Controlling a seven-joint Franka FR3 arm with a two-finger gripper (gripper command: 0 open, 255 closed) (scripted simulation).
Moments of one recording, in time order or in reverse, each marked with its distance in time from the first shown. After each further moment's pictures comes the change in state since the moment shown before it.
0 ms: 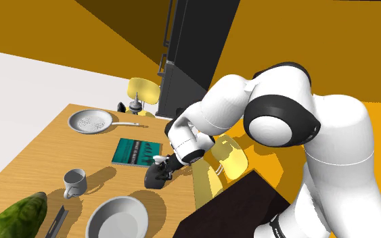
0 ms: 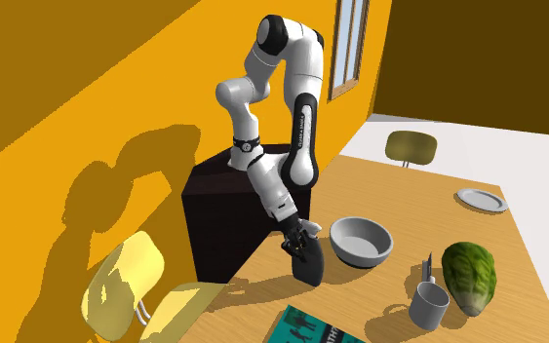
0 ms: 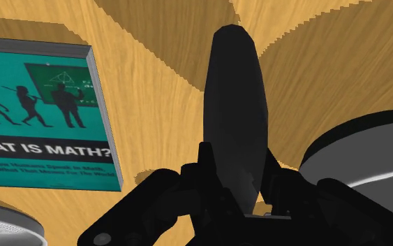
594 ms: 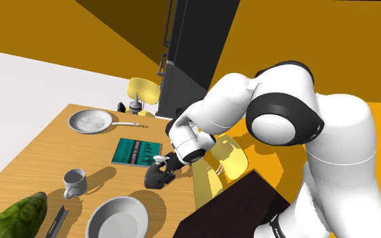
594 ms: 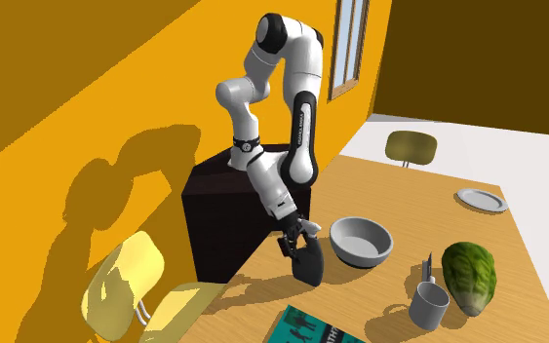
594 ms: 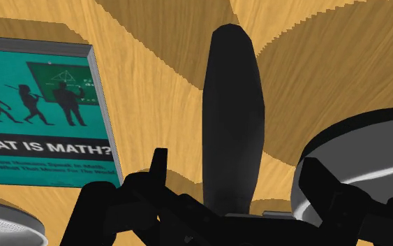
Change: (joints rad) arm 0.002 -0.016 -0.003 -0.014 -0.007 0.002 0.001
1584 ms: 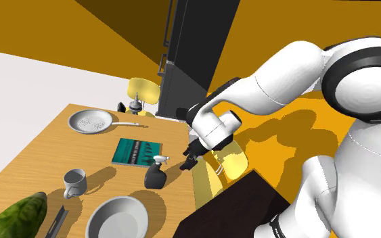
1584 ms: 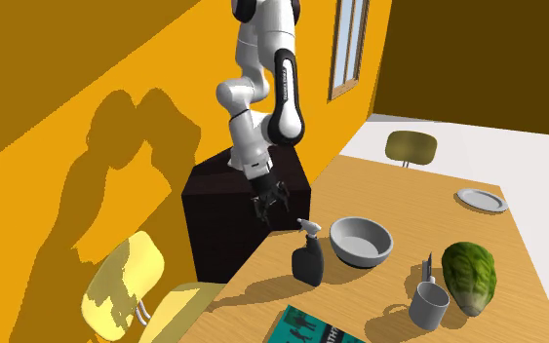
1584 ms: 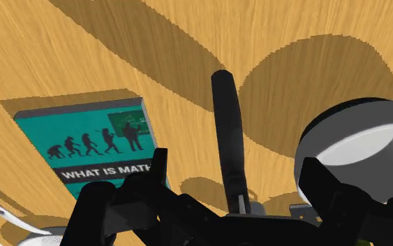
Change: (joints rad) arm 0.043 -0.407 -0.116 -0.308 -0.385 0.217 0.409
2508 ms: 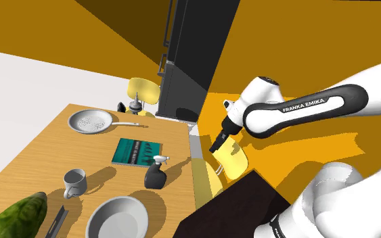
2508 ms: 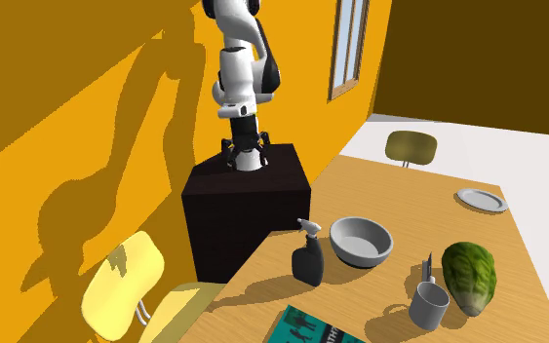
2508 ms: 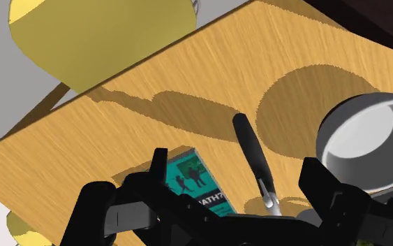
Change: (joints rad) arm -0.592 -0.754 0.308 -0.341 -1.656 -0.182 1.638
